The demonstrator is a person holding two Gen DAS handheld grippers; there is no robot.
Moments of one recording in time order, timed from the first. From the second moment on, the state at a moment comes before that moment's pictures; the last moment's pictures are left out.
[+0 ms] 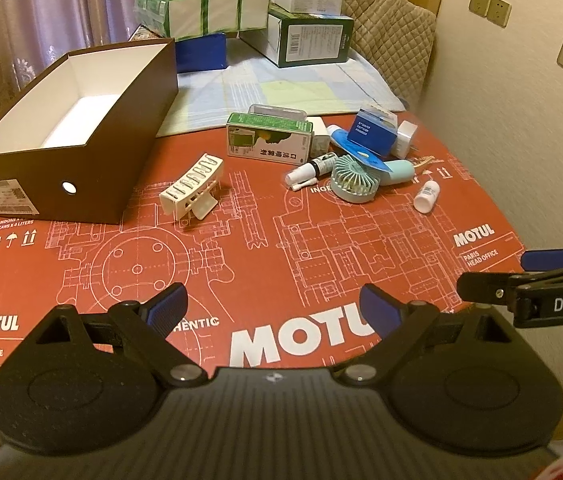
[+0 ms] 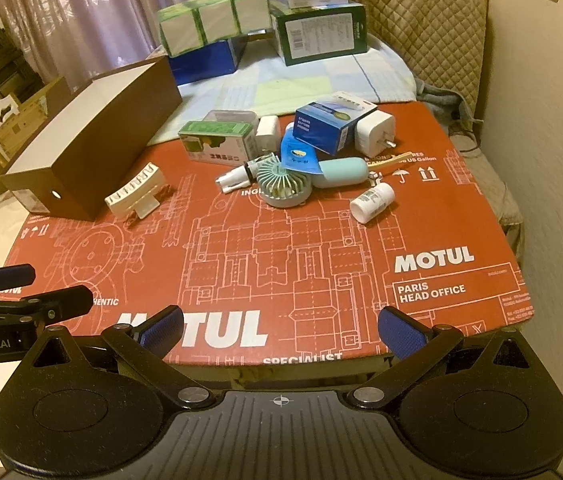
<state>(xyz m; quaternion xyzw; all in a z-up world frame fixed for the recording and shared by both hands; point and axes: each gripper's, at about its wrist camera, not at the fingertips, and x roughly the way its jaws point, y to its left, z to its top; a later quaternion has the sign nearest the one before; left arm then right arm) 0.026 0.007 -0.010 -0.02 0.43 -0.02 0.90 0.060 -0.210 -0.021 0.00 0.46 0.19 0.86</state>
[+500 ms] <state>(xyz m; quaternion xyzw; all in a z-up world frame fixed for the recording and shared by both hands) 0.068 0.027 -0.024 -0.01 0.44 -0.02 0.90 0.092 -0.209 -0.027 0.01 0.47 0.17 0.87</state>
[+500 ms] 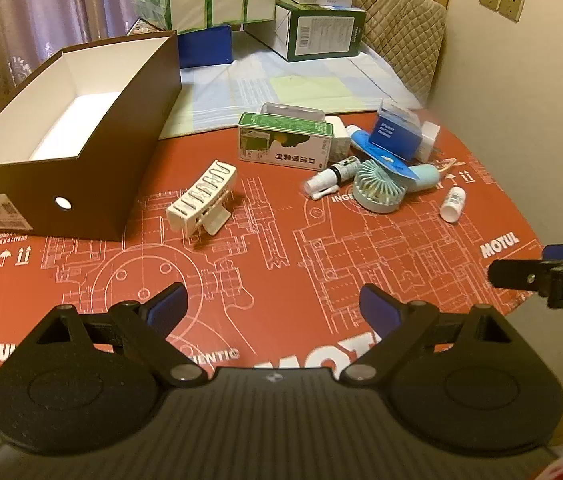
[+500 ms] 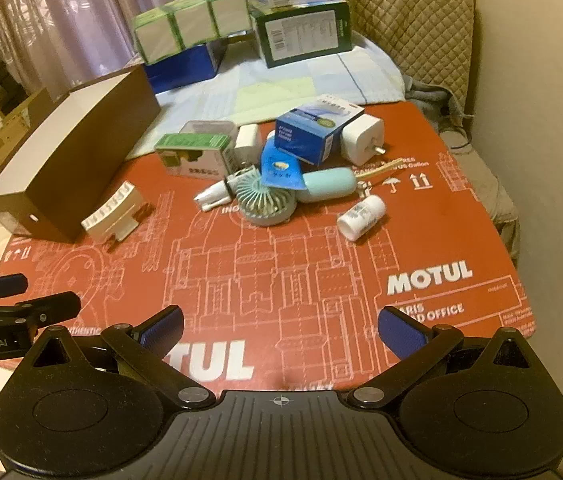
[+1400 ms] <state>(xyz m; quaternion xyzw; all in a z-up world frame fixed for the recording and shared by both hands) 0.178 0.066 -0.068 0.08 0.43 -0.05 0.90 0.157 -0.222 -0.061 0.05 0.45 0.11 0.89</state>
